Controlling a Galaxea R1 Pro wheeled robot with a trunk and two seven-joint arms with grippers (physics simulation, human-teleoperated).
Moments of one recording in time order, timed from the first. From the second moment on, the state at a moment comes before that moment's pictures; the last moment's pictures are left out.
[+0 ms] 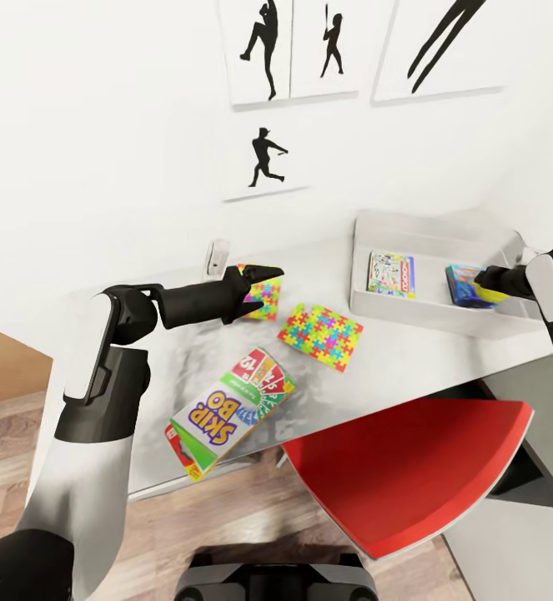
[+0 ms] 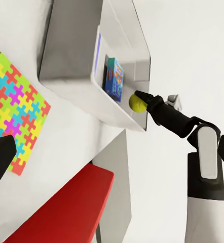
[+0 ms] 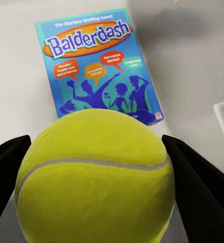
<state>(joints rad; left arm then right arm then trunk) -0.94 -0.07 -0.11 -1.61 1.80 1.01 0.76 -1.31 -0.46 0.05 -0.83 -0.54 0.89 -0.33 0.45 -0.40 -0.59</state>
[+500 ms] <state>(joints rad) -0.94 -0.07 -0.11 -1.61 1.80 1.01 0.76 -1.31 -0.46 0.05 -0.83 -0.53 0.89 -0.33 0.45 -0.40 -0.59</state>
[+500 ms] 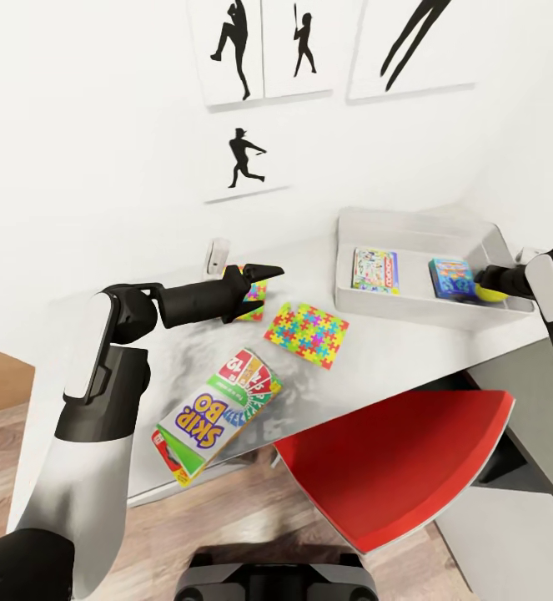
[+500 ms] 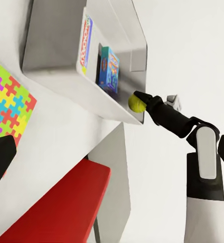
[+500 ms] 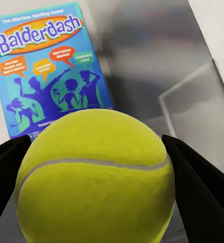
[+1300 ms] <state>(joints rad) -0.94 -0.07 -0.10 -1.61 1.80 1.01 0.76 -1.31 -0.46 0.05 -0.84 -0.53 0.89 -0.32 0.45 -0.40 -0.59</state>
